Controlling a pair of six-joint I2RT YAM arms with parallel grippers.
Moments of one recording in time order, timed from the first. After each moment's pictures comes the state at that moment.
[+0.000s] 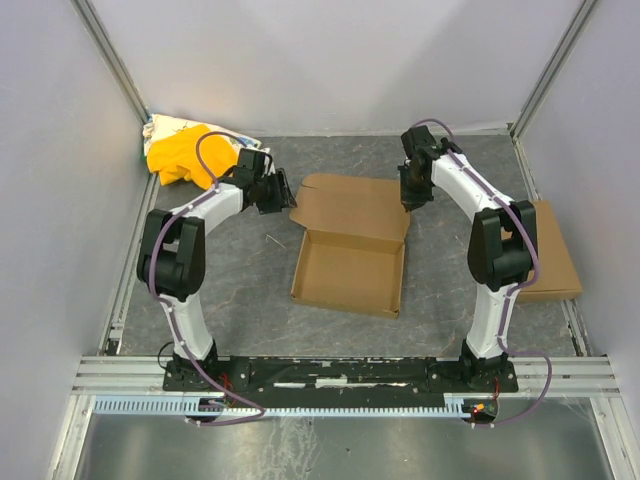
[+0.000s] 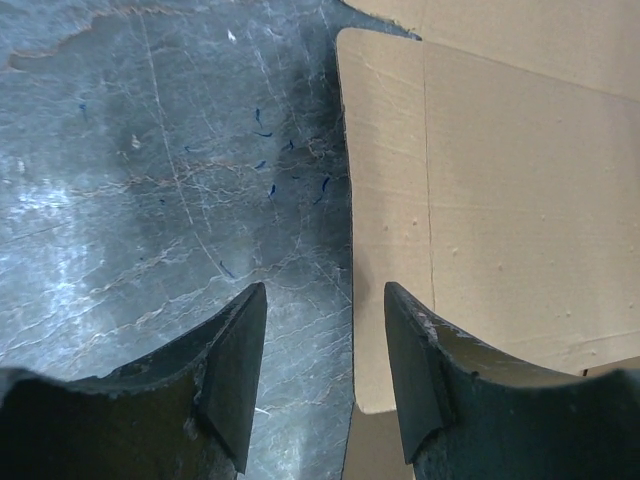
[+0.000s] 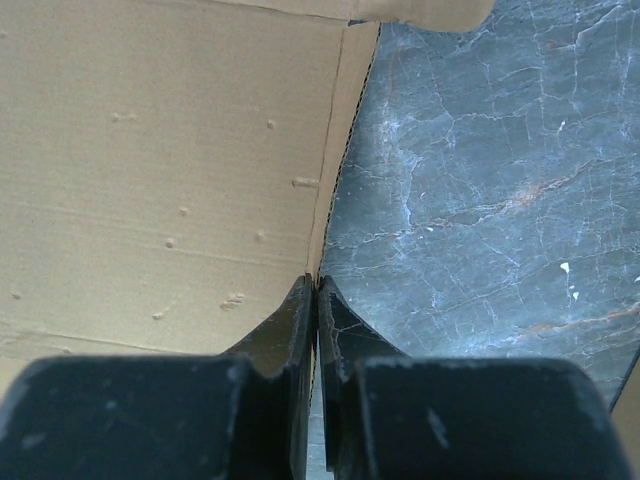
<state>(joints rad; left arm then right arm) -0.26 1.88 1.32 -0.29 0.22 -0.44 0.27 1.99 1.68 -0.88 0.07 0.28</state>
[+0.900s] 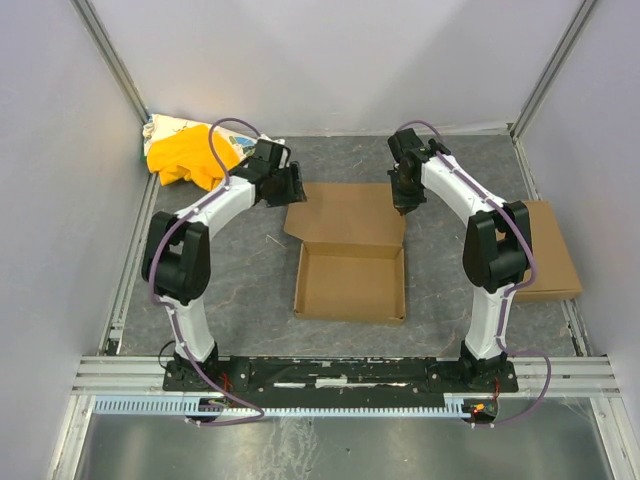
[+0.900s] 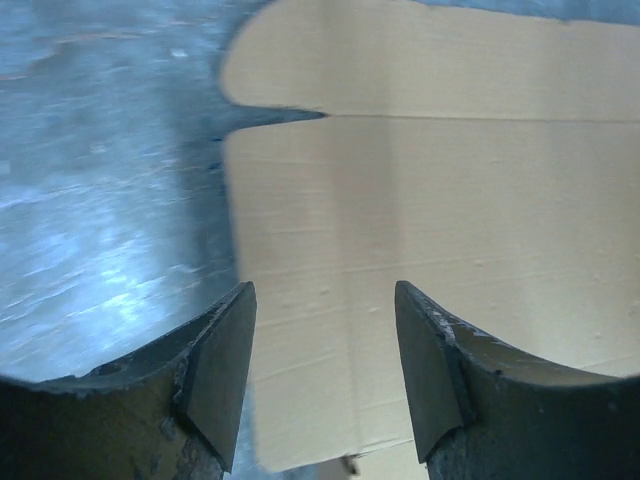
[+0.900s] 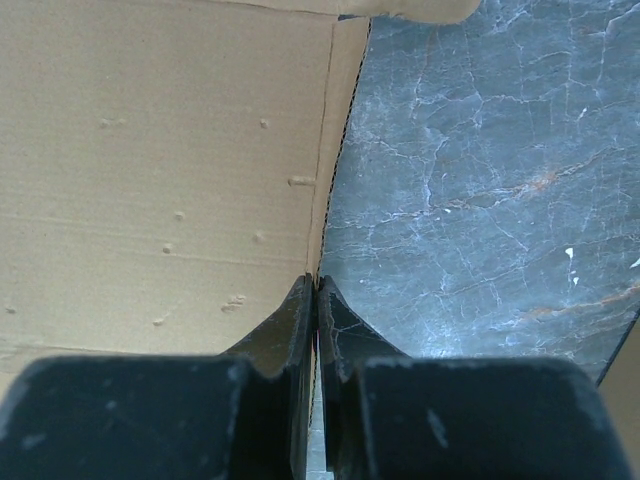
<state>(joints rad) -0.38 1.90 1.45 -0.40 0.09 -0.43 0.33 1.99 1.69 -0.92 0.13 0.25</state>
